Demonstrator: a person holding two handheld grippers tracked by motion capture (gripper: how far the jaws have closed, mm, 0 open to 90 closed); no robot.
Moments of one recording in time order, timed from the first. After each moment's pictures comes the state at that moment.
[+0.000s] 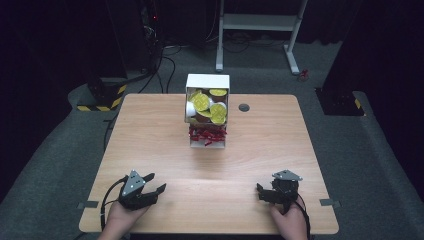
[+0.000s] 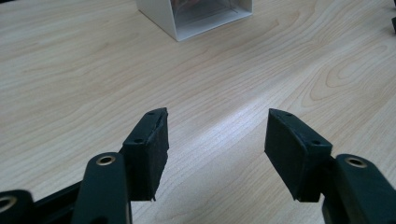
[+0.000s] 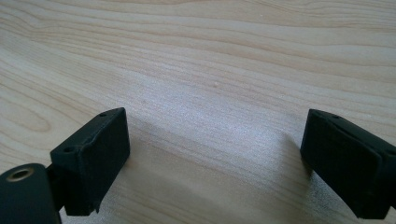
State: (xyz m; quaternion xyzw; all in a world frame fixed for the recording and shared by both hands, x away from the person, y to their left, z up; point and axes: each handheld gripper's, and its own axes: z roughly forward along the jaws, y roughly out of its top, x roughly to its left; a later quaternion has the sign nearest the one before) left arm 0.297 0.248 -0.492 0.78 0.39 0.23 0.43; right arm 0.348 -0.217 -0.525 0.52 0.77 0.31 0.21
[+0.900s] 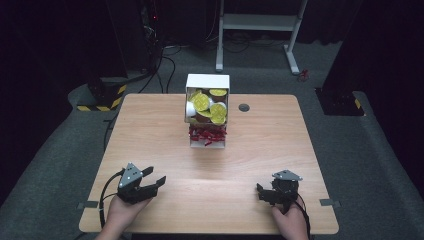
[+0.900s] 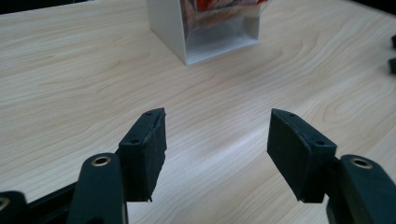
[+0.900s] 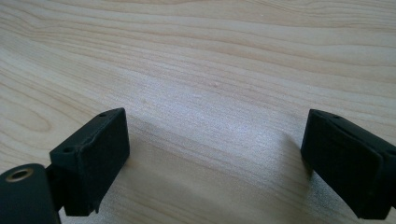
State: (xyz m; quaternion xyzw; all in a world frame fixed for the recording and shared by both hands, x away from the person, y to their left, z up) left arm 0.309 0.244 -0.473 0.75 0.43 0.22 0.46; right arm 0.348 -0.217 -0.525 0.52 0.77 0.31 0.21
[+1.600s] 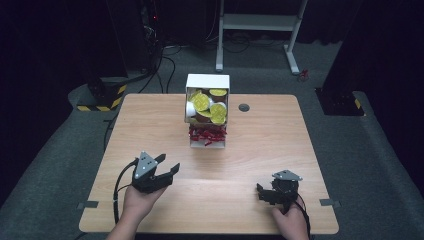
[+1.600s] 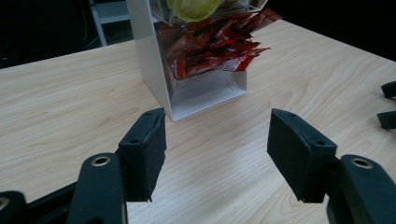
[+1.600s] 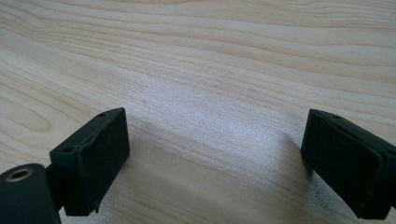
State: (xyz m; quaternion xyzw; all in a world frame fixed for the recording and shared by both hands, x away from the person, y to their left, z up) left arm 0.324 0.201 -0.440 0.73 0.42 0.26 0.47; right arm 0.348 -0.217 -0.525 0.52 0.77 0.31 0.21
